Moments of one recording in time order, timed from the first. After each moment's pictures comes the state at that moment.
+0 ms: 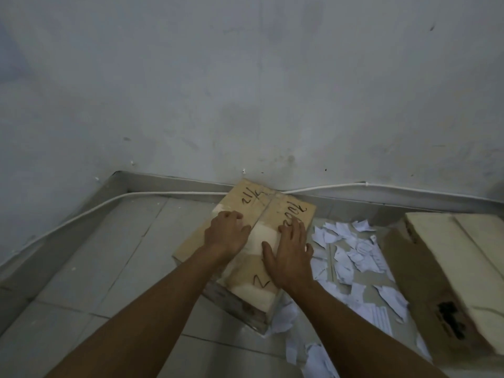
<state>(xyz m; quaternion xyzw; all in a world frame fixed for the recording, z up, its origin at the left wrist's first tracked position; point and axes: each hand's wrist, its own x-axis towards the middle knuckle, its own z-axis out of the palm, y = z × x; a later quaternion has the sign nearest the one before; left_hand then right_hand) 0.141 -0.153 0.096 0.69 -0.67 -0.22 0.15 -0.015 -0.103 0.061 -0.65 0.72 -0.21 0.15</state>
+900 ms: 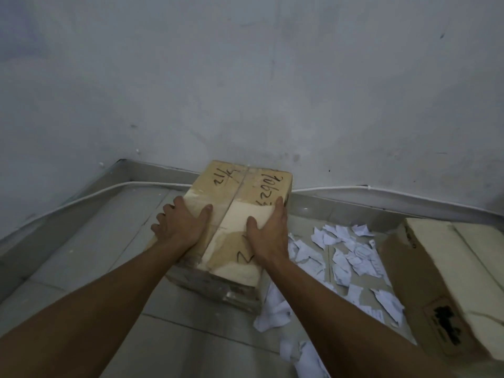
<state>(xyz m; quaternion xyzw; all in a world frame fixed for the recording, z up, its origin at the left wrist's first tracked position) 0.210 -0.140 0.093 0.83 -0.51 -0.12 0.19 0.030 -0.101 0.114 -0.53 0.67 -0.40 0.34</state>
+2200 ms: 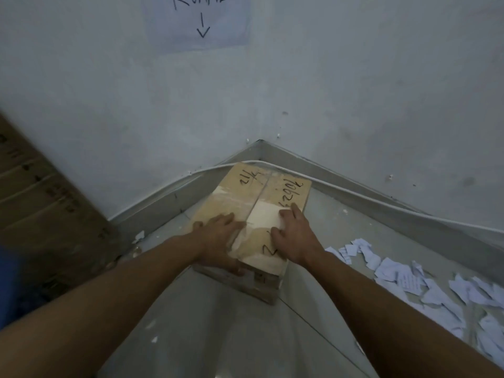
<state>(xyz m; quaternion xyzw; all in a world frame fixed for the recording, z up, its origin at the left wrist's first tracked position) 0.401 0.010 0.084 0.74 -0.64 -0.19 -0.08 0.204 -0.084 0.085 -0.83 0.47 -0.10 0.29</state>
